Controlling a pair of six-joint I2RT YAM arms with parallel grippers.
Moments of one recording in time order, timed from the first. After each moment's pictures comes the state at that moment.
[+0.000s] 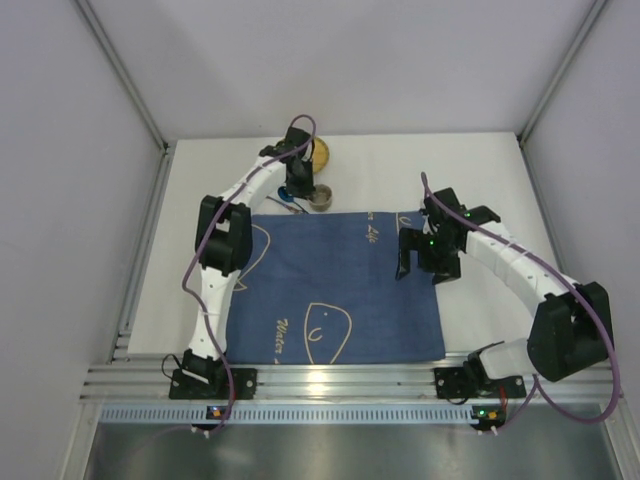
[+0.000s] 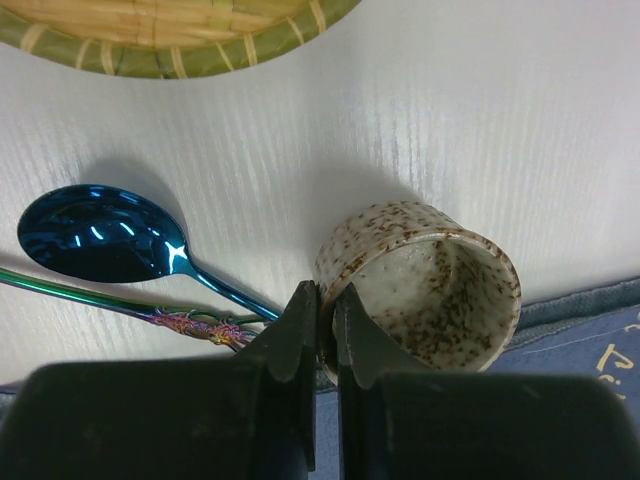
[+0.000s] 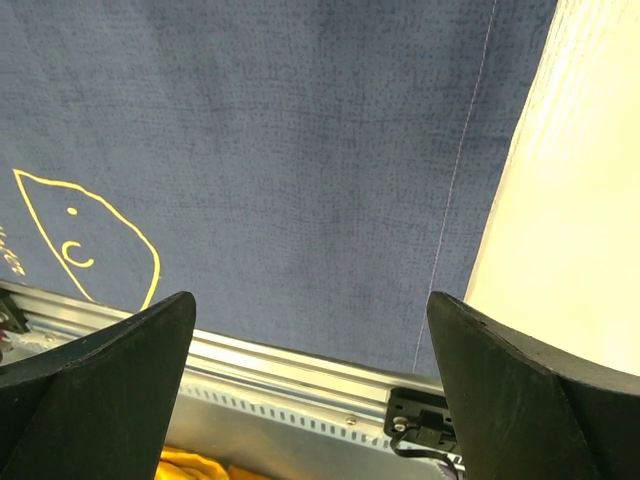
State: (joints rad) left arm -0.36 2.37 2.07 -0.73 0.05 -0.37; right arm 0.36 1.37 1.02 -0.93 -0.18 0.42
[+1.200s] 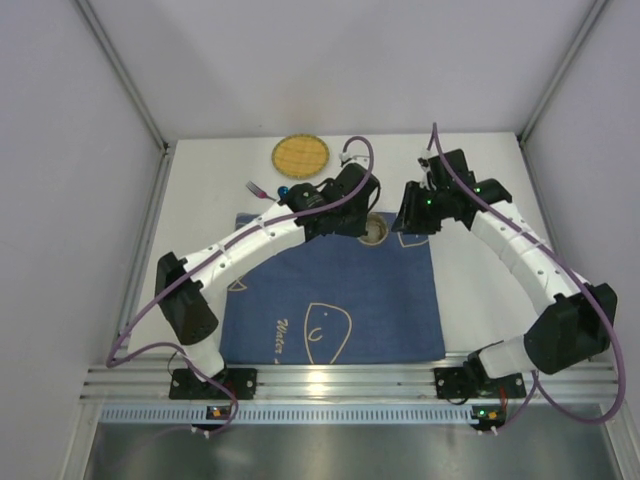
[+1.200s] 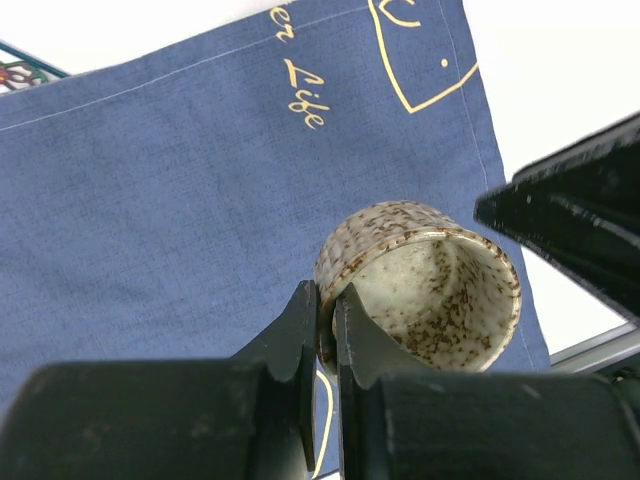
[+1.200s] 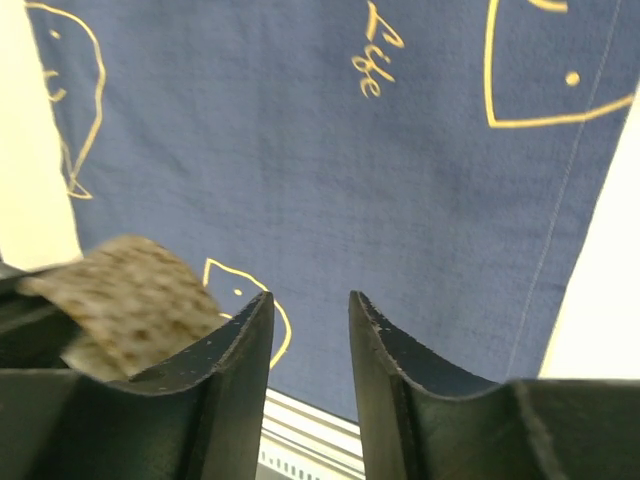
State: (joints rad) left arm -0.91 1.75 1.74 -0.84 -0.26 -0.57; right arm 0.37 1.42 1.33 -0.83 -0.22 0.49
